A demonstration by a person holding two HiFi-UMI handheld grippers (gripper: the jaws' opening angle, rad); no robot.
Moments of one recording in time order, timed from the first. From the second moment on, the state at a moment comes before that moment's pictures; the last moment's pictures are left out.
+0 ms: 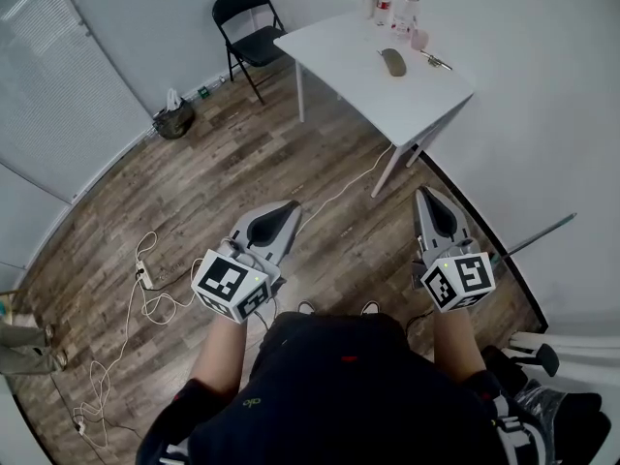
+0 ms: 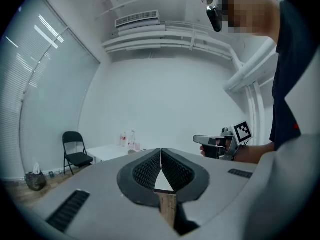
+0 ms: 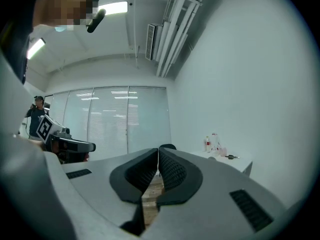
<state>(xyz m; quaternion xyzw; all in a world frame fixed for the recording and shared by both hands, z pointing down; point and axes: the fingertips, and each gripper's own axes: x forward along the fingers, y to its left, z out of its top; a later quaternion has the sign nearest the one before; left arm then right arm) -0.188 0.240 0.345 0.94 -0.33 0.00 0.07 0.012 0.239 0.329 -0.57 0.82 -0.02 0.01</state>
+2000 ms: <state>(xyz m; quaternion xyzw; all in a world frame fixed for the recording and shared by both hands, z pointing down) 0.032 -0.103 0.384 0.93 -0.35 0.04 0.10 0.237 -0.102 0.390 -0.56 0.83 -0.08 -0.01</state>
